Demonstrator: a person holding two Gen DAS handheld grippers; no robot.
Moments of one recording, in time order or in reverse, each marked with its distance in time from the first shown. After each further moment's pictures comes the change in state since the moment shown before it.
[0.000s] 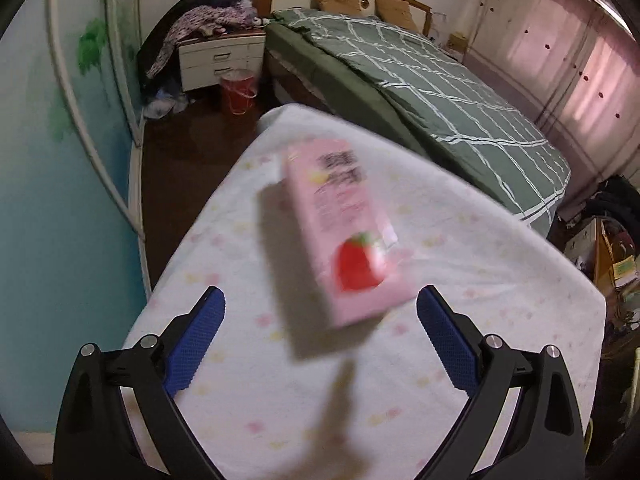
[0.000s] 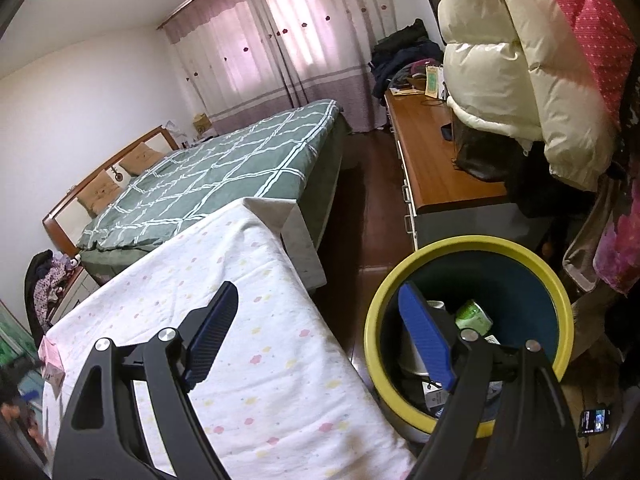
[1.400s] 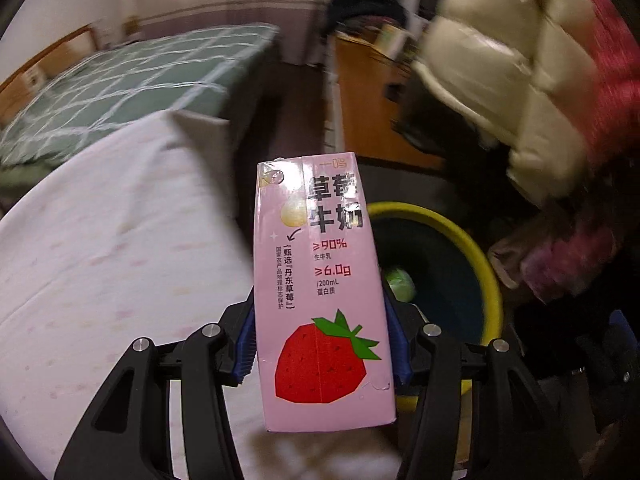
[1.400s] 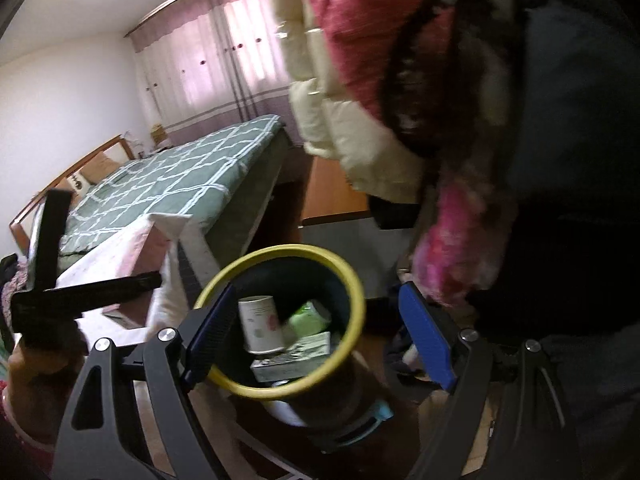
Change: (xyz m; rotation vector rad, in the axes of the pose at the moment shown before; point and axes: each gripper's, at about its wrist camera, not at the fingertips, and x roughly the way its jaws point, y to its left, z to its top) left arm -0.131 -0.466 -0.322 0.928 0.143 -0.571; right arm -0.120 -0.175 0.000 0.005 -0.049 -0.177
